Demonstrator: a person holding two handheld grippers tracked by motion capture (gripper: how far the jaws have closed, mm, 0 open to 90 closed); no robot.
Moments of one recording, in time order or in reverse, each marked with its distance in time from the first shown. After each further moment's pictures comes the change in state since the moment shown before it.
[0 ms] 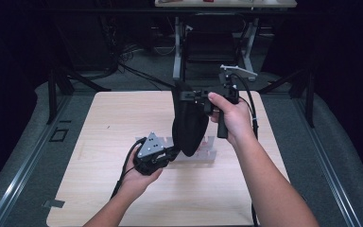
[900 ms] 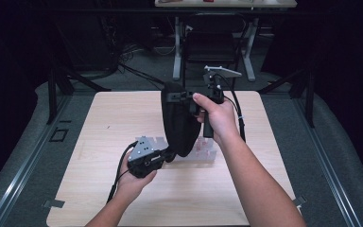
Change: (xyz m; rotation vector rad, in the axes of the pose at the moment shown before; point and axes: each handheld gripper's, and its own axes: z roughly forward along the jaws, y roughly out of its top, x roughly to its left) left arm 0.008 -0.023 -0.006 -0.067 0.016 -0.043; right arm 0.001 0.000 0.034 0.027 -0.007 -0.006
